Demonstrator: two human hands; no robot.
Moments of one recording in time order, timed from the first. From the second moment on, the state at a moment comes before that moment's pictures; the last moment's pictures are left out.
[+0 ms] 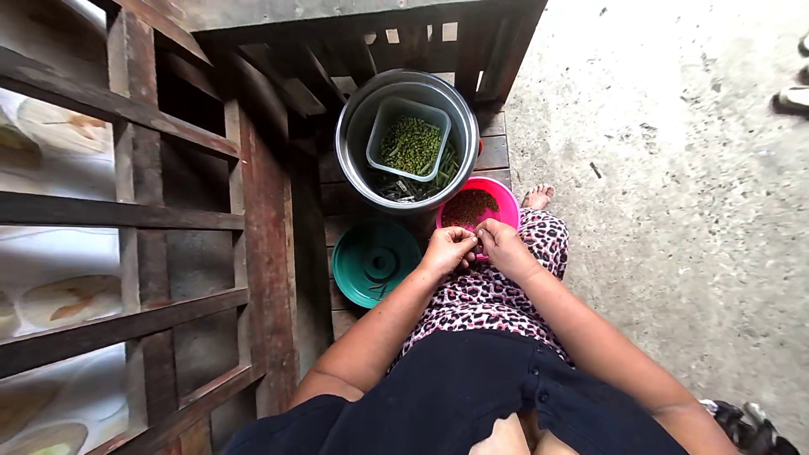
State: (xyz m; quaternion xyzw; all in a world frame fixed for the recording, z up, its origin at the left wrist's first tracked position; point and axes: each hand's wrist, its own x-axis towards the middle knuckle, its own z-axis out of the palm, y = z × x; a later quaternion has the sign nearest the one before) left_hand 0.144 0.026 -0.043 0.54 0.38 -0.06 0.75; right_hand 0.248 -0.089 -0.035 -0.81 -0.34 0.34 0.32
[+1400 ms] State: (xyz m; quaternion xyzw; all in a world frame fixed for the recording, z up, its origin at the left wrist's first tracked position) left_hand 0.153 0.028 -0.049 0.48 0.34 -0.04 0.80; right_hand 0.254 -0.097 -0.037 -0.71 -0.04 0.47 0.53
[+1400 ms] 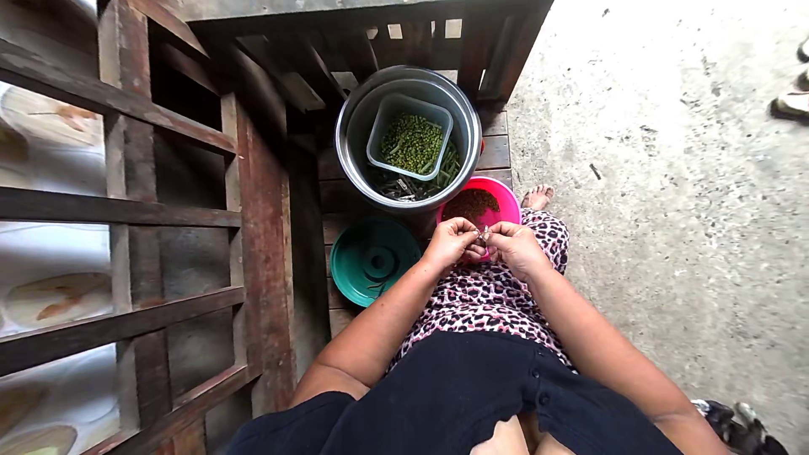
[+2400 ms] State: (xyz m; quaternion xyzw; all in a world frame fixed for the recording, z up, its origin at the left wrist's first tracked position) left_hand 0.154 0.031 -0.054 0.51 0.31 -0.07 0.80; right_hand 0.260 -0.095 -0.045 -0.72 -0.08 0.45 0.53
